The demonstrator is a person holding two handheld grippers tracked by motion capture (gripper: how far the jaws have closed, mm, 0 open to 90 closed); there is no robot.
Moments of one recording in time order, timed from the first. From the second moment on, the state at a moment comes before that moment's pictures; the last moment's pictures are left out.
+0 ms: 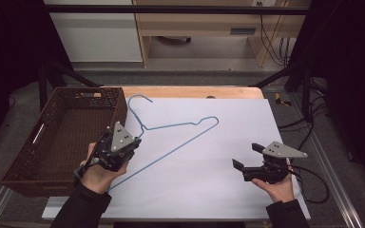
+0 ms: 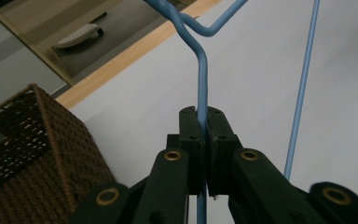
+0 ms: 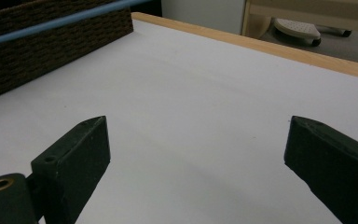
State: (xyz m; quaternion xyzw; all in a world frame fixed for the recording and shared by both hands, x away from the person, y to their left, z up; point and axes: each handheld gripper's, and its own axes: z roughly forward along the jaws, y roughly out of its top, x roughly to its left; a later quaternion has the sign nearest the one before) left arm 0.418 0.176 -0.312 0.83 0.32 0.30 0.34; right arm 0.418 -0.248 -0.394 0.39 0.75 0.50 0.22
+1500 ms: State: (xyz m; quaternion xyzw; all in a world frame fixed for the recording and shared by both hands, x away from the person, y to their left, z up) left arm 0.479 0.324 -0.254 0.79 0.42 0.33 0.31; right arm 0.419 -0.247 -0.396 0.38 0.75 0.49 0.23
